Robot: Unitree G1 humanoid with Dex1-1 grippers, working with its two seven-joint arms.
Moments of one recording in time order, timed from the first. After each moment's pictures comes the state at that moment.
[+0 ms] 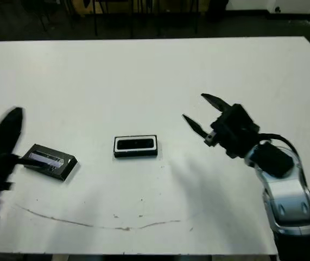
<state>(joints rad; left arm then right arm) 0.44 0.47 0.46 -0.88 -0.38 0.36 -0.27 -0.10 -0.55 -0.06 -0.37 0.08 0.24 0.63</state>
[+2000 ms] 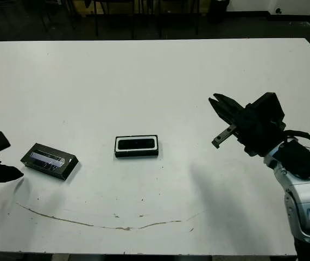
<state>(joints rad) 0.00 1.16 -0.06 -0.32 -0.21 0.87 -0.87 -0.12 -0.62 -0.12 -0.46 0.23 0.40 0.54</state>
